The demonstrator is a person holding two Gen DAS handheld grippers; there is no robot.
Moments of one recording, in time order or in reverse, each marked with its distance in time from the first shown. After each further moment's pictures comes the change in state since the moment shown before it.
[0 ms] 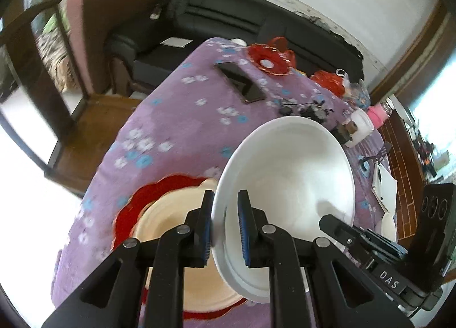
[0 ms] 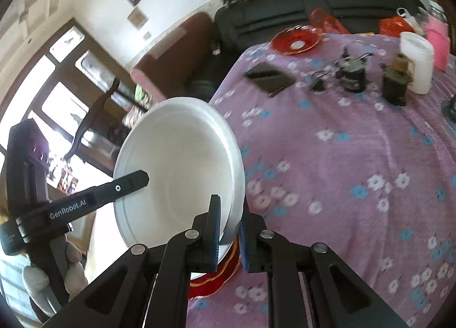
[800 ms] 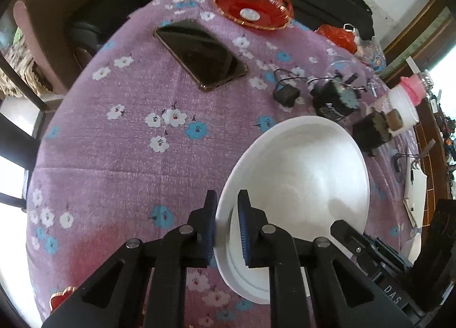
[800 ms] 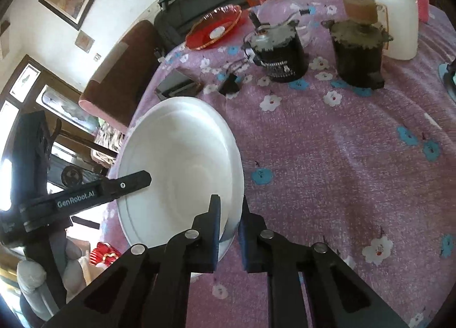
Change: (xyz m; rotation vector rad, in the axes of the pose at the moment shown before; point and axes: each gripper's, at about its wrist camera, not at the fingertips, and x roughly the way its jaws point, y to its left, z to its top) left arm 0.187 -0.086 0.083 0.128 0.203 0.037; right arm 0.063 -0.158 0.062 0.237 -0.023 -0.091
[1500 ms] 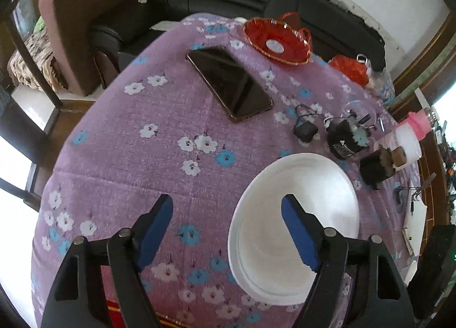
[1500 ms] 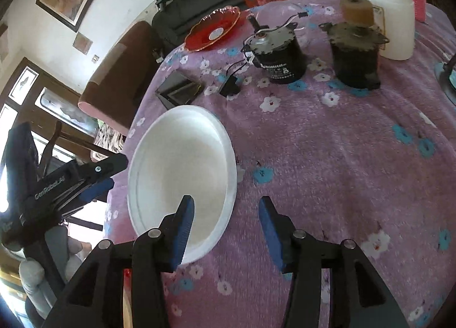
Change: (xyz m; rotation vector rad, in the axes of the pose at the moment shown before) left arm -0.006 0.028 0.015 -0.098 -0.088 0.024; right arm 0.012 -0.002 0.005 0.024 0.029 -0.009
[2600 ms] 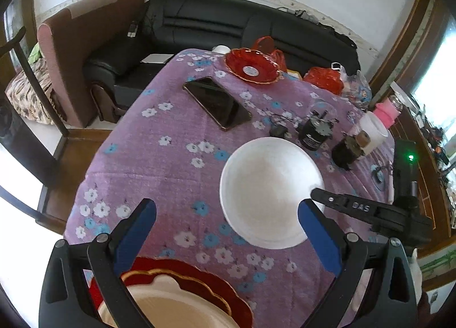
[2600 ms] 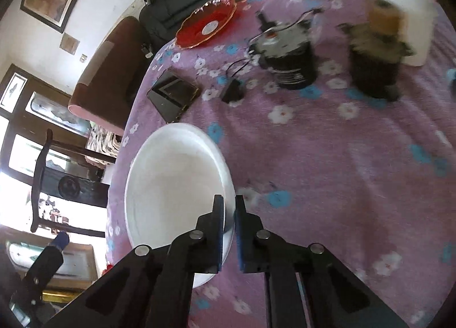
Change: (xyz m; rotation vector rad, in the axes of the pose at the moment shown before) left arm -0.094 0.000 -0.050 0.112 -0.151 -0.046; right arm 0.002 0.009 0.025 0.048 0.066 -0.033
